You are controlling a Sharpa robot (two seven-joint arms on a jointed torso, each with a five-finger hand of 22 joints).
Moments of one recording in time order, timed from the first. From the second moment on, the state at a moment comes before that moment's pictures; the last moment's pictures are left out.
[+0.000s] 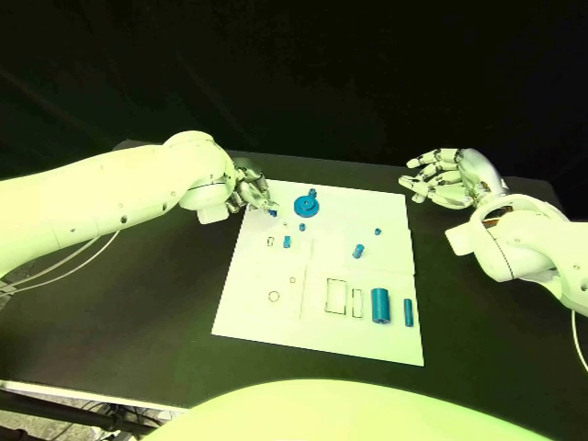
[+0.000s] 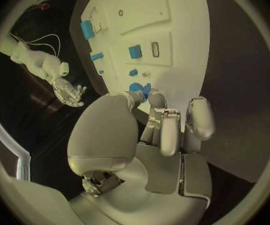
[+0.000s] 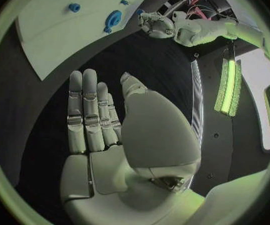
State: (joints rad) left arm 1.25 -0.76 0.00 1.33 -1.00 0.15 -0.50; left_hand 1.33 -0.13 0.63 0.32 0.06 0.81 0.07 0.79 0.64 1.16 0.00 1.11 0.72 1.47 -0.05 1.52 1.31 0.08 1.29 0.06 1.40 1.20; right arm 1.19 -0.79 -0.11 1.41 -0.69 -0.62 0.18; right_hand 1.44 -0.15 0.15 0.29 0.21 0.71 0.19 0.50 0.23 0.90 0.12 0.77 0.36 1.26 0.05 0.40 0.68 0.17 1.10 0.16 0.21 0.57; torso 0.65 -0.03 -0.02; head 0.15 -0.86
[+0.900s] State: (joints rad) left arm 1.22 -0.85 -0.01 1.51 -1.14 0.09 -0.51; left_hand 1.29 -0.17 0.69 0.32 0.06 0.81 0.07 0.80 0.72 1.21 -0.02 1.13 0.75 1.47 -0.06 1.53 1.31 0.08 1.33 0.05 1.42 1.23; right arm 1.19 -0.80 -0.11 1.41 -0.69 -0.60 0.17; right_hand 1.43 -0.14 0.15 0.29 0.21 0.70 0.19 0.51 0.20 0.85 0.16 0.59 0.18 1.10 0.11 0.21 0.61 0.17 0.98 0.22 0.09 0.46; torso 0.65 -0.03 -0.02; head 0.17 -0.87
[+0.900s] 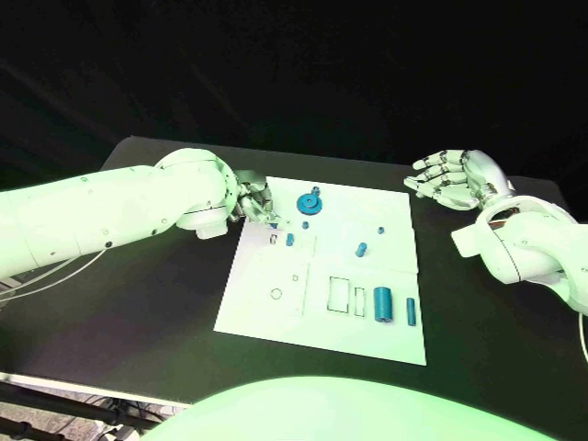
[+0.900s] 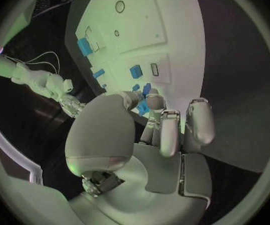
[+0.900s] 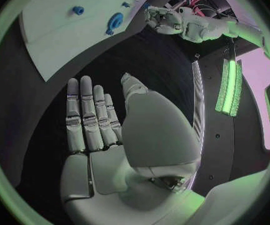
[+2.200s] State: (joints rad) left arm 1.19 -0.85 -0.04 1.52 -1.19 0.13 -0.52; left_hand 1.26 -0.19 0.74 0.29 0.07 0.82 0.06 0.80 0.75 1.22 -0.02 1.13 0.76 1.46 -0.06 1.54 1.31 0.08 1.33 0.04 1.42 1.24; right arm 1.18 -0.80 -0.11 1.40 -0.67 -0.59 0.19; right_hand 1.43 -0.14 0.16 0.28 0.21 0.72 0.19 0.45 0.15 0.88 0.19 0.43 0.06 1.05 0.14 0.09 0.42 0.17 0.81 0.27 0.06 0.28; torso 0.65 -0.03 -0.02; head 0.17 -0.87
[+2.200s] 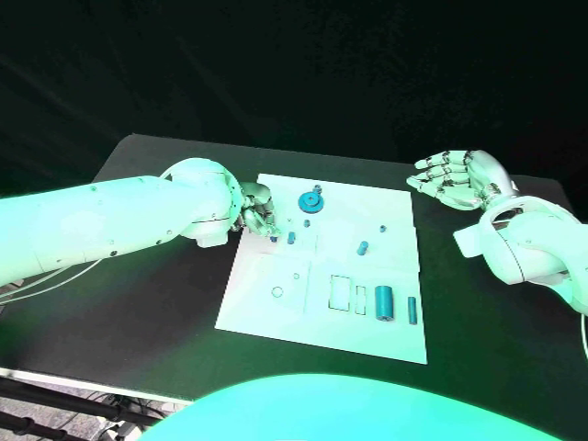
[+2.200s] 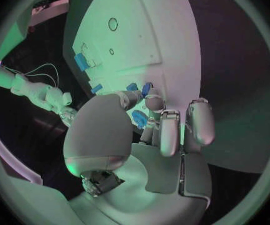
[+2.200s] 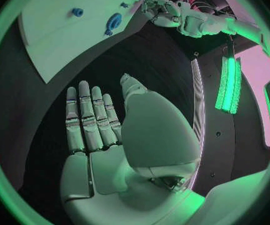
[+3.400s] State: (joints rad) left arm 1.18 -0.85 -0.03 1.52 -1.21 0.11 -0.51; left_hand 1.25 -0.20 0.74 0.30 0.07 0.84 0.06 0.81 0.75 1.25 -0.02 1.15 0.79 1.47 -0.07 1.54 1.31 0.08 1.35 0.04 1.43 1.26; right arm 1.18 -0.80 -0.11 1.40 -0.66 -0.59 0.20; right_hand 1.43 -0.14 0.16 0.28 0.21 0.72 0.19 0.45 0.15 0.88 0.19 0.43 0.06 1.05 0.14 0.08 0.42 0.17 0.80 0.28 0.06 0.27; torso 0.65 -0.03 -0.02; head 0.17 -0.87
